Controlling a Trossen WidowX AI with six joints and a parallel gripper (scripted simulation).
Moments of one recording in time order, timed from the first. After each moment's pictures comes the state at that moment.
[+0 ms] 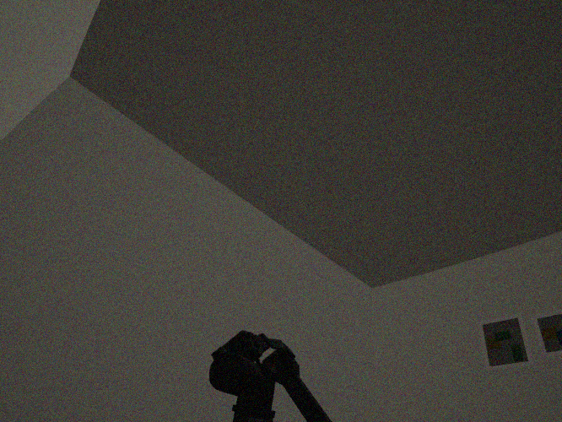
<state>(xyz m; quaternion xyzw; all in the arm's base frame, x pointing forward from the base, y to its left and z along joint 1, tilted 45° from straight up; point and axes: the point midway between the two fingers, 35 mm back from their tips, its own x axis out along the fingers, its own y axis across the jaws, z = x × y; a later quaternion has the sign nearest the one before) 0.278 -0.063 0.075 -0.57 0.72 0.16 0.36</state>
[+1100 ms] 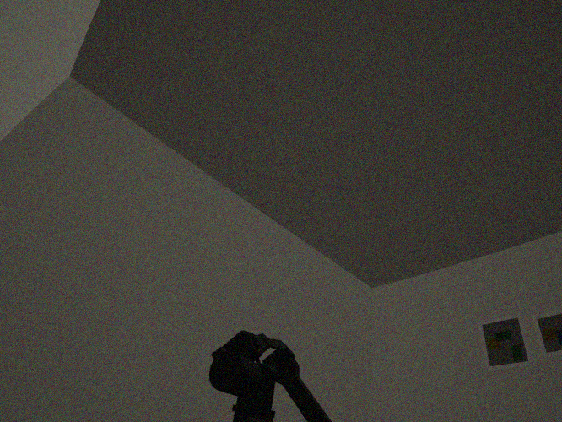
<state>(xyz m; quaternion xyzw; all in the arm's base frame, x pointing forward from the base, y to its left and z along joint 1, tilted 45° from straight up) 0.278 -0.063 0.075 -0.57 0.72 0.16 0.36</state>
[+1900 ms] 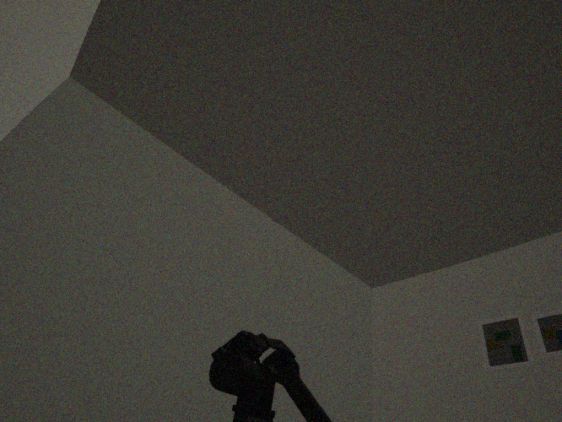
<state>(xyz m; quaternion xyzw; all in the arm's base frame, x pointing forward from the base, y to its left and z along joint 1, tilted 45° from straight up) 0.278 -0.063 0.075 -0.57 0.72 0.16 0.36</state>
